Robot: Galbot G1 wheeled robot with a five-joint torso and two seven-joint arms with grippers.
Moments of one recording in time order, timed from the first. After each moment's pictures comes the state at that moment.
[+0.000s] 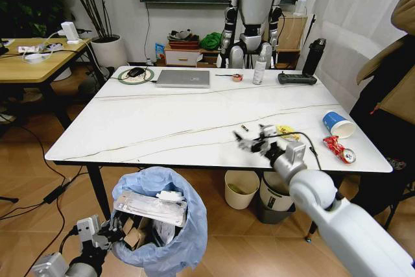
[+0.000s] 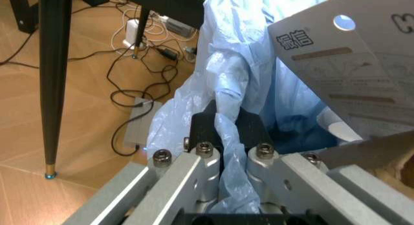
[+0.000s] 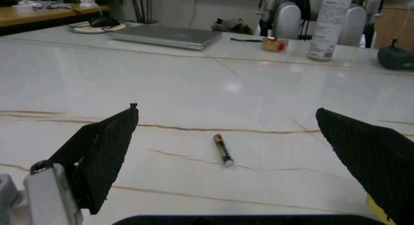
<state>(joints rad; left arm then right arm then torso) 2.01 -1.24 -0.73 -2.36 -0.76 0.20 -0.14 -0.89 0.95 0.13 1.80 0.62 -0.26 0.12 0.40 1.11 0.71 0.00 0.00</state>
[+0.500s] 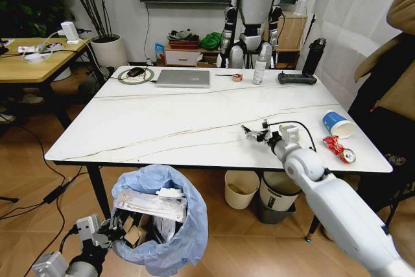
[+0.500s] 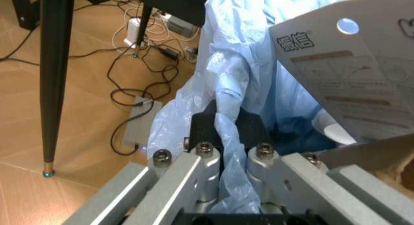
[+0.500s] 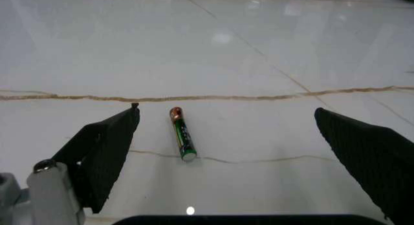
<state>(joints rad) 1.99 -1.24 -0.73 -2.35 -0.78 0.20 -0.14 -0.70 1.07 0.09 1.56 0.63 -0.48 0.11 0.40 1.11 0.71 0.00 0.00</state>
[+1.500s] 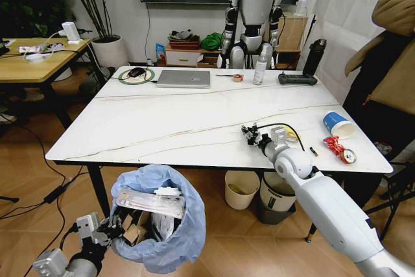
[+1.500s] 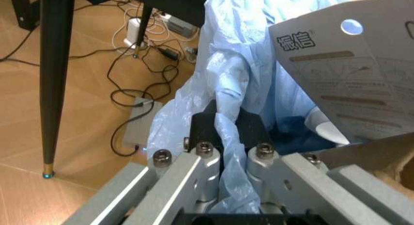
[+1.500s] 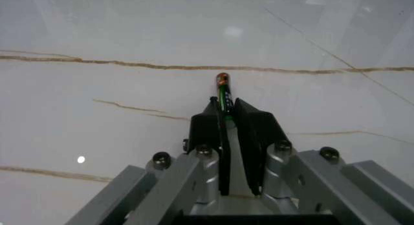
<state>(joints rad) 1.98 -1.22 -0.73 -2.34 -0.79 0.20 -0.15 -0.72 1.06 0.05 1.56 0.60 -0.49 0.07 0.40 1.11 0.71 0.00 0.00</state>
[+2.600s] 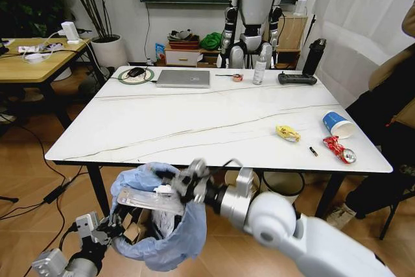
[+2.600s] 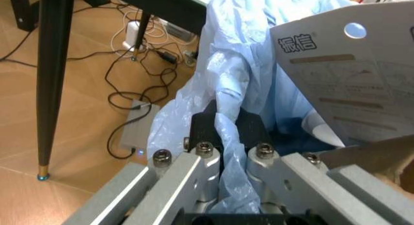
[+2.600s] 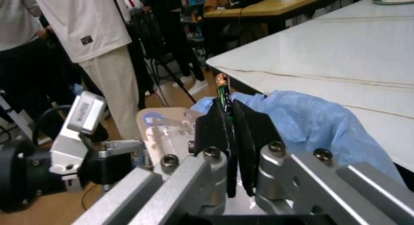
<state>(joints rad) 1.97 -1.25 -0.73 -2.35 -0.79 0.20 -0.14 -0.81 0.96 -0.39 2.10 0.82 -0.26 -0.07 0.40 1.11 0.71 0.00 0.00</state>
